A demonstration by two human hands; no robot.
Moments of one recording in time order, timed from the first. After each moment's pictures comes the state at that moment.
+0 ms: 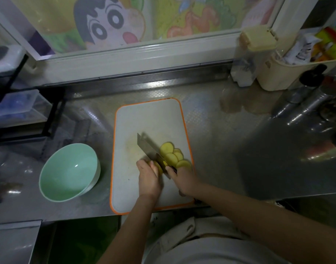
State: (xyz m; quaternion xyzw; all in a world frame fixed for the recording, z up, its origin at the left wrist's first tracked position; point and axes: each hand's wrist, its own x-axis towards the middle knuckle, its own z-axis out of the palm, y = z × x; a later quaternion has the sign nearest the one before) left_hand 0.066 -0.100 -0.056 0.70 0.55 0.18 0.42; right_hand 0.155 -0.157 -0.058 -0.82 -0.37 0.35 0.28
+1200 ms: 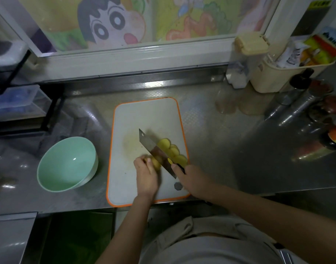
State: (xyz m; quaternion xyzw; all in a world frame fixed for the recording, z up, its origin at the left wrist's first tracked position) left_hand 0.056 -0.107 -0.078 0.69 0.53 0.26 0.41; right_hand 0.161 -0.206 0.014 -0.80 -0.36 0.42 0.23
